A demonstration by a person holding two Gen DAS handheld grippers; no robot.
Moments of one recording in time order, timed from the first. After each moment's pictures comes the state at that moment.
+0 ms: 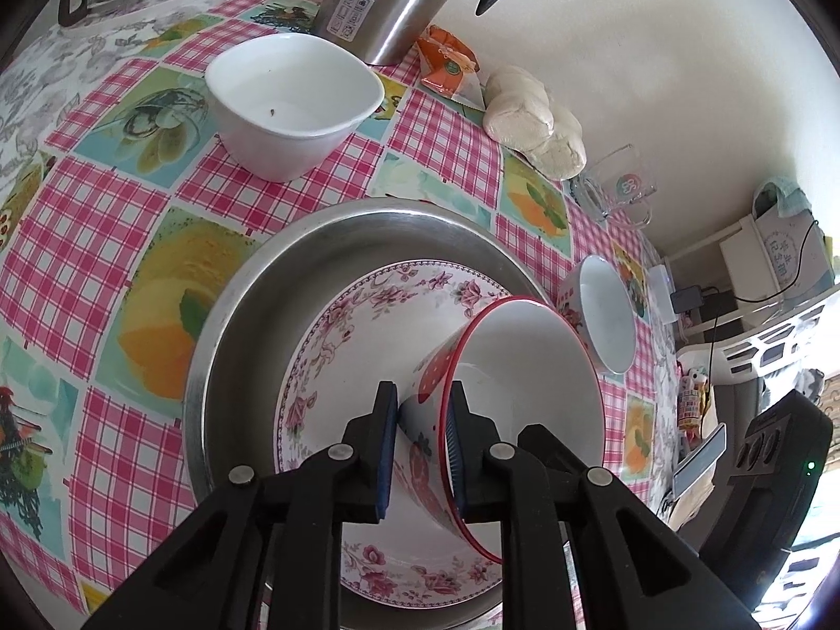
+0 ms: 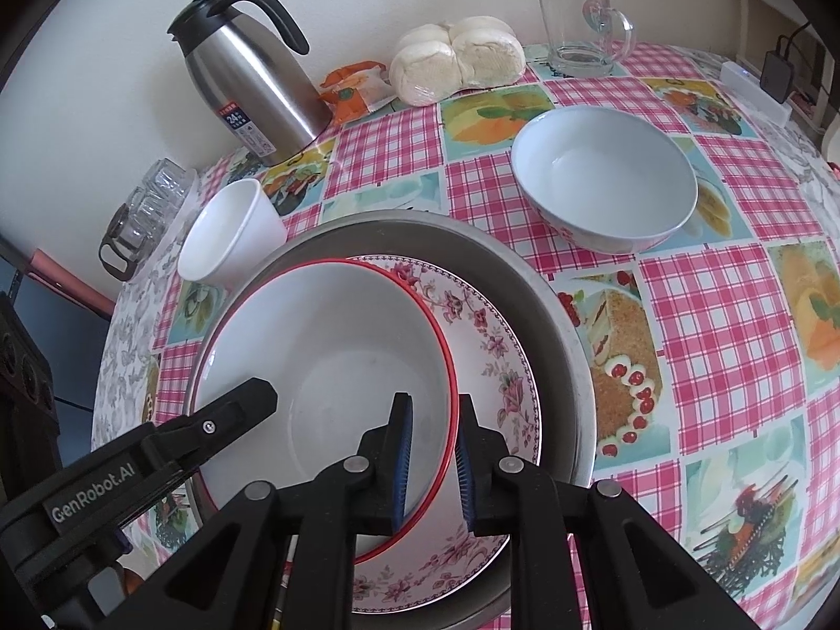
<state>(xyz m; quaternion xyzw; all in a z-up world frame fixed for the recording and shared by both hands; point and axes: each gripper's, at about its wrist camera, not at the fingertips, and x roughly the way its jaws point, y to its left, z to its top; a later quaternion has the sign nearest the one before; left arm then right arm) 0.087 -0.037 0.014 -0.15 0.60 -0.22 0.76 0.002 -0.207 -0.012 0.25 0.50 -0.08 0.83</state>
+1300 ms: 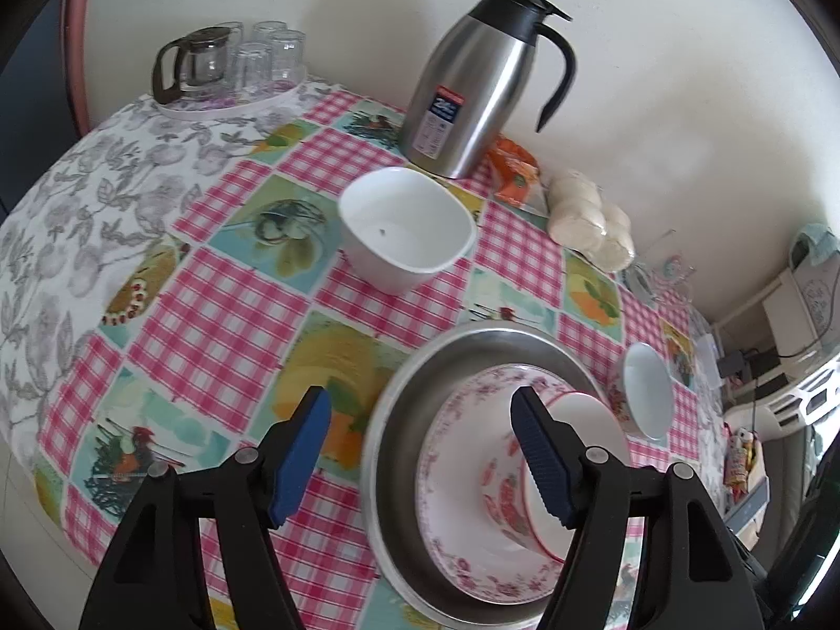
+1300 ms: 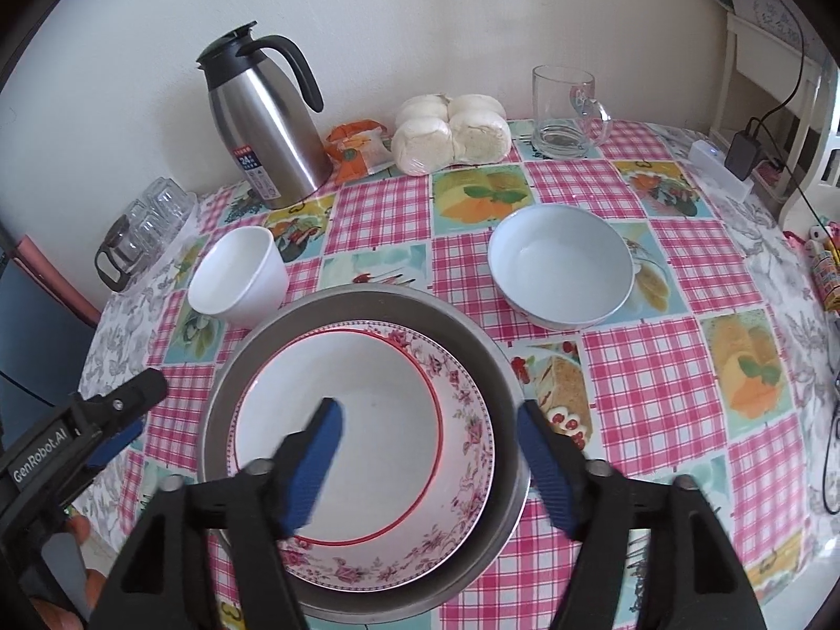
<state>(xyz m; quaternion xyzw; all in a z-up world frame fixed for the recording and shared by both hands) 0.086 0.018 0.072 -0.11 0.52 -0.11 0.84 -0.012 -0.205 0.047 0.19 0.46 -0.12 0.86</state>
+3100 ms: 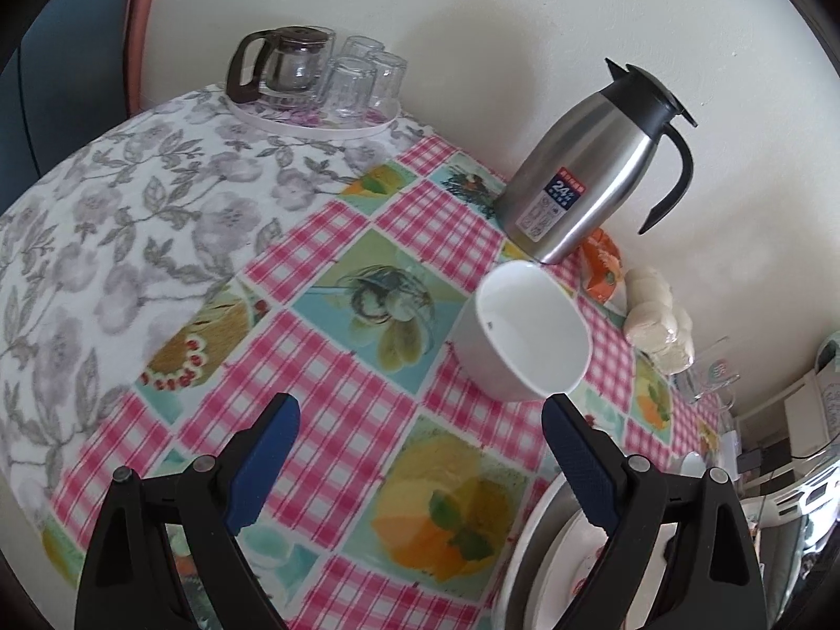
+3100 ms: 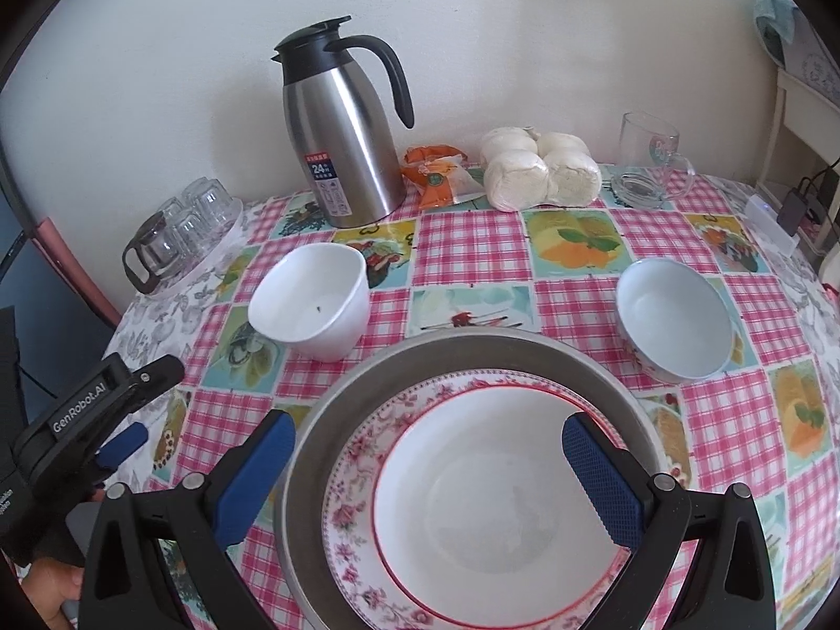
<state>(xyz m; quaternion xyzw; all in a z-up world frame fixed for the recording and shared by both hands) 0.150 0.096 0.047 -0.18 0.48 -0.06 0.86 0.036 -0.132 0.046 0.16 0.41 -0.09 0.89</state>
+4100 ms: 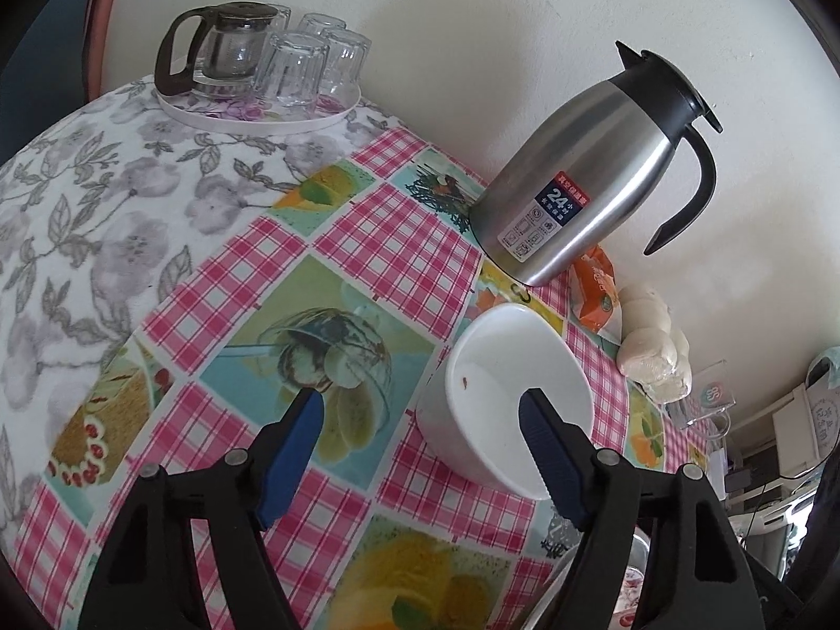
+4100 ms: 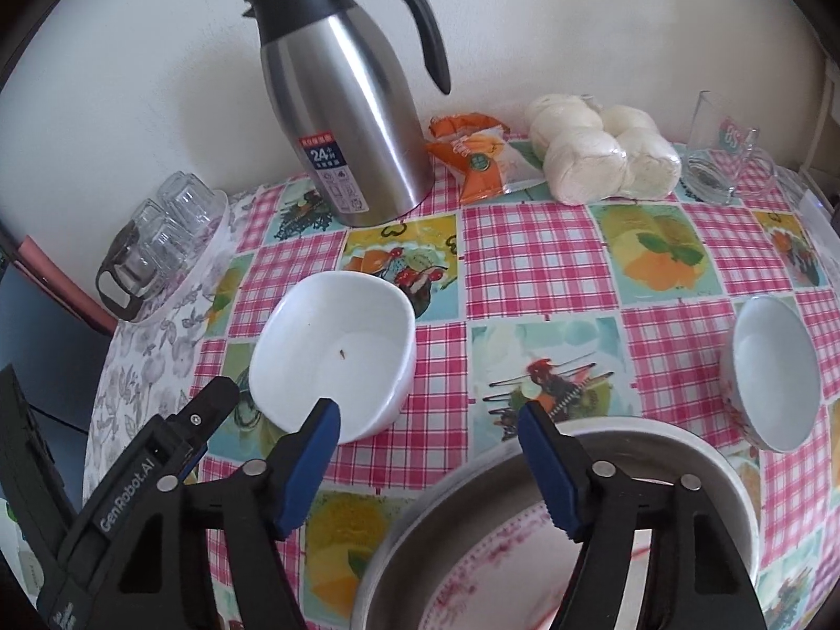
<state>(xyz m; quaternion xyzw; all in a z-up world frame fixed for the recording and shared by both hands) 0.225 0.076 0.011 -0.20 0.48 -0.10 0.85 0.154 -0.118 0.027 0.19 0.47 -0.09 0.86</state>
